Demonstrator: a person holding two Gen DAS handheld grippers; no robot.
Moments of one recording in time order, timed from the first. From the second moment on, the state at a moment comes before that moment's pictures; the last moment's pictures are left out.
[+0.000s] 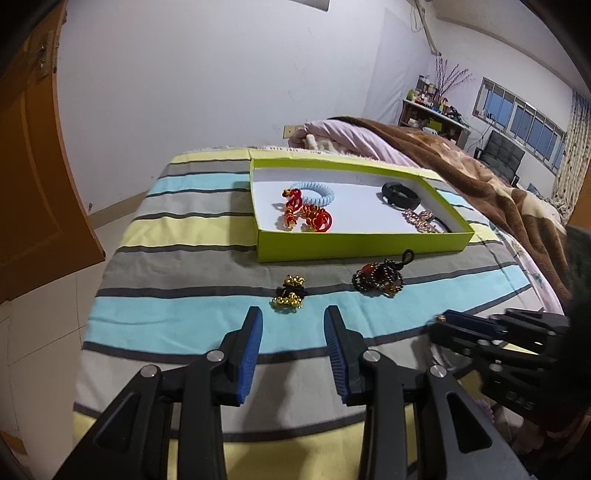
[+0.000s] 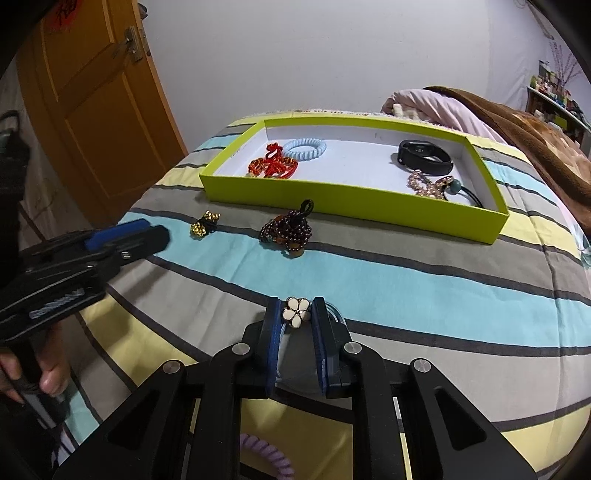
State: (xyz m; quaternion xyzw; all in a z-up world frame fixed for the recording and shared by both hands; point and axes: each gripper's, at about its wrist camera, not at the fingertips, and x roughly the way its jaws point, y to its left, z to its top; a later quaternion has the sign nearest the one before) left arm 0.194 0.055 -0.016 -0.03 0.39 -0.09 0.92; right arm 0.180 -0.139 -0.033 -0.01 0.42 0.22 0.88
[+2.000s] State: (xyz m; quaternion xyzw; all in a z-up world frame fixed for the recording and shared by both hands) left arm 0.185 0.001 0.045 0.00 0.34 -0.11 0.93; right arm 0.173 -0.201 0.038 0.01 0.34 0.21 0.92
